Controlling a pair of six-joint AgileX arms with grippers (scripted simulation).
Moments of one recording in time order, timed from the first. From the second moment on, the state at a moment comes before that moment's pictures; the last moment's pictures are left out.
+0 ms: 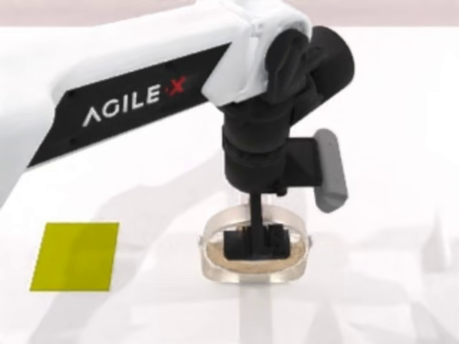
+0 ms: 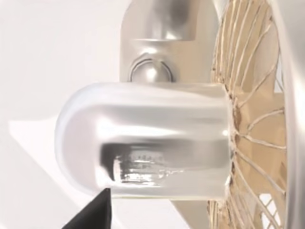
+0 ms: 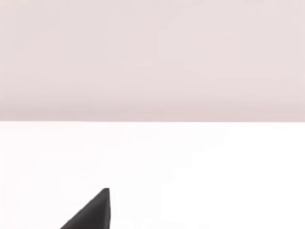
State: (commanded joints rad) left arm -0.86 2.02 1.76 -1.31 0.00 0.72; right arm 0.00 0.00 0.00 0.00 0.00 0.00
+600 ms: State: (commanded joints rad) left arm -0.86 2.02 1.76 -1.31 0.00 0.72; right arm 0.00 0.00 0.00 0.00 0.00 0.00
